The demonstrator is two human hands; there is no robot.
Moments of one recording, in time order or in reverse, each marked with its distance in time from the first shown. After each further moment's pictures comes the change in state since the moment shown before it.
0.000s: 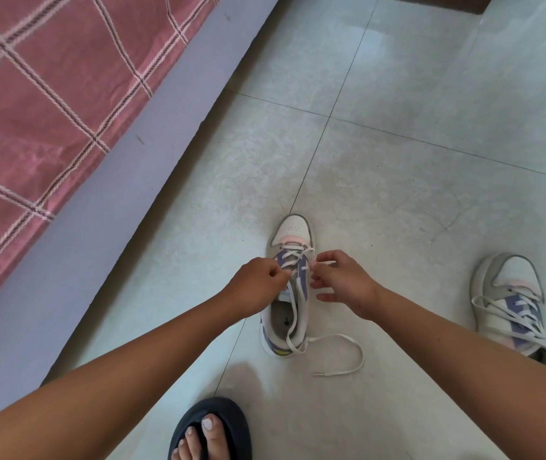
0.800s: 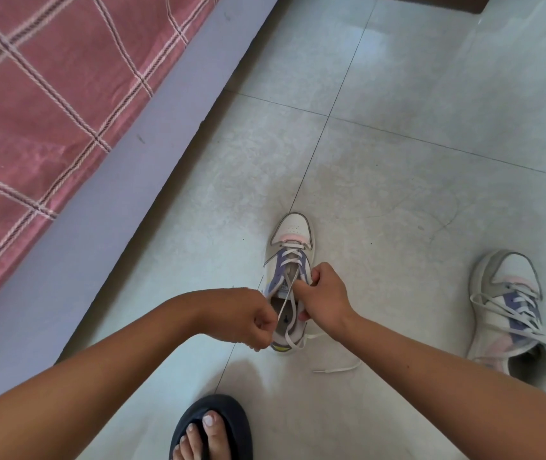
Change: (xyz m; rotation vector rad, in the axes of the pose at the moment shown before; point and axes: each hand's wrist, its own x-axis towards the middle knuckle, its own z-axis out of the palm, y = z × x) left_hand -0.046 0.006 -0.042 0.404 -0.636 0.213; right_hand -0.016 0.023 0.041 -0.051 0.195 -0.181
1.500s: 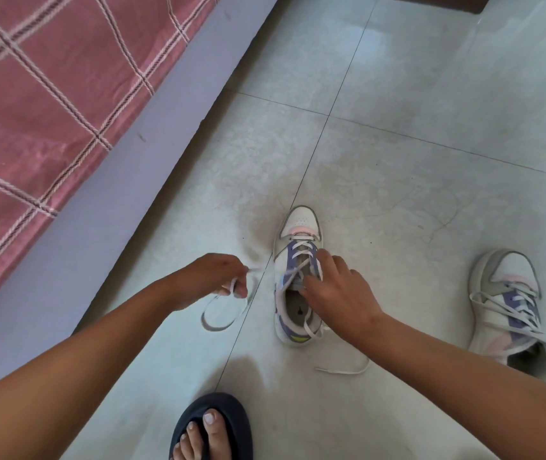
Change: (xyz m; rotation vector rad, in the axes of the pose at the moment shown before) left_hand 0.013 -0.056 -0.010 -0.756 0.400 -0.145; right_hand -0.016 -0.012 -0.031 -1.434 0.093 -0.784
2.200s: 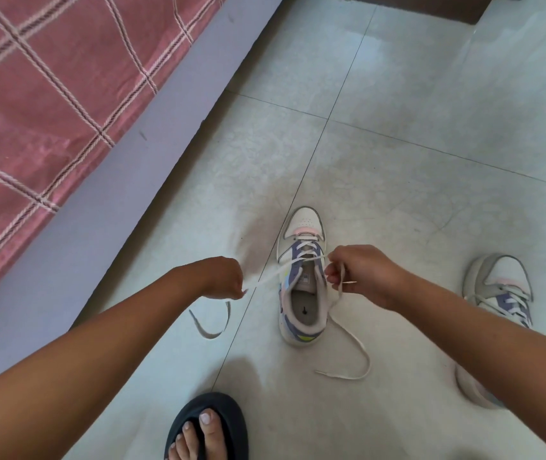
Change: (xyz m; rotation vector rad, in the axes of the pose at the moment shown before) left_hand 0.029 0.002 0.002 1.032 -0.106 -0.030; right_hand 0.024 0.040 -0.025 1.567 -0.310 0.834
